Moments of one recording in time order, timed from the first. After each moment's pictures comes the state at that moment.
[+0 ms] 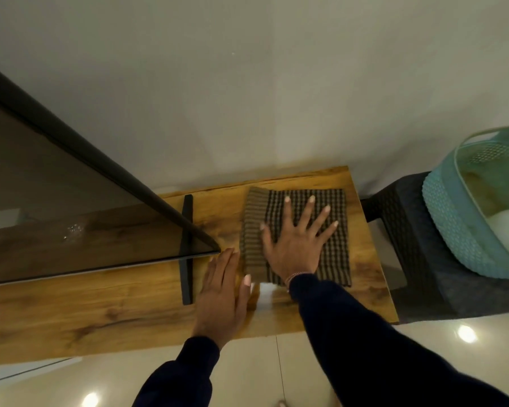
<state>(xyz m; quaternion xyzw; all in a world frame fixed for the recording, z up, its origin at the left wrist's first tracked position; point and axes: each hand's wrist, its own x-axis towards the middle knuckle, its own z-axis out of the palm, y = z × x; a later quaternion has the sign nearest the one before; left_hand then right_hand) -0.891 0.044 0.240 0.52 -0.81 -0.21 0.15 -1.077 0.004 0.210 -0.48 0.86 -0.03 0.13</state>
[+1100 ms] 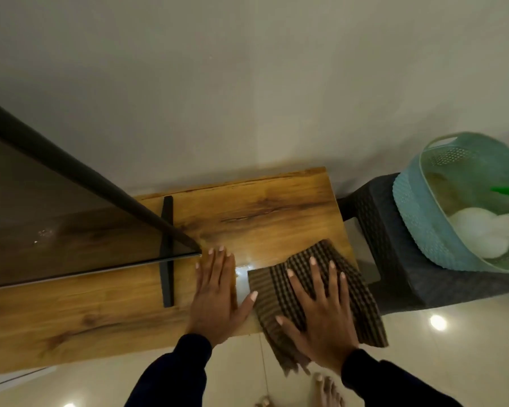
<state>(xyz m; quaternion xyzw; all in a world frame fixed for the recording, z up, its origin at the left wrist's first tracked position) -0.906 0.046 0.224 0.48 -0.86 -0.19 -0.01 -1.118 0.170 0.220 -0.60 0.78 0.02 0.18</state>
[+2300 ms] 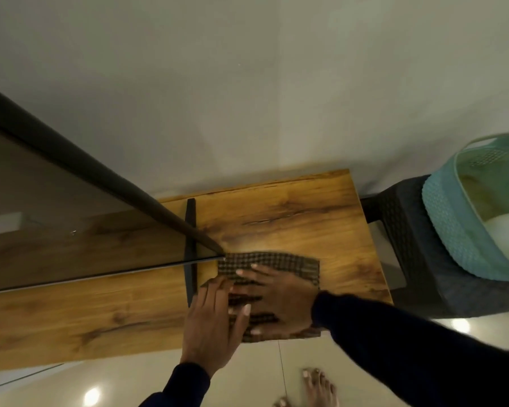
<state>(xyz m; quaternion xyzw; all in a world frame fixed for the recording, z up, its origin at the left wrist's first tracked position) -0.864 0.060 0.273 0.50 -0.84 -0.17 0.10 -1.074 0.055 0.205 -0.92 0.34 0.01 0.16</state>
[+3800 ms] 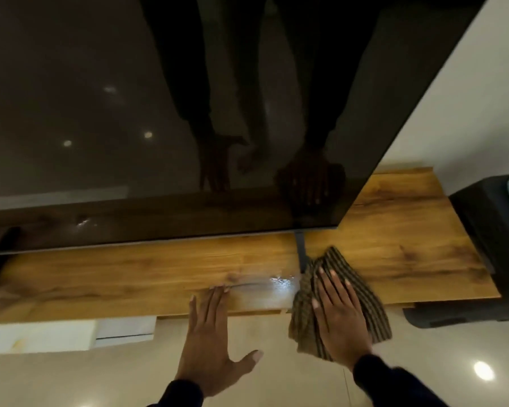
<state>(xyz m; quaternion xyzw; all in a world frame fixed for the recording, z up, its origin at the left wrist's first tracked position) -0.592 0.084 0.275 0.50 -0.84 -0.20 -0.02 -0.873 0.145 0.193 -0.63 0.76 -0.07 0.12</state>
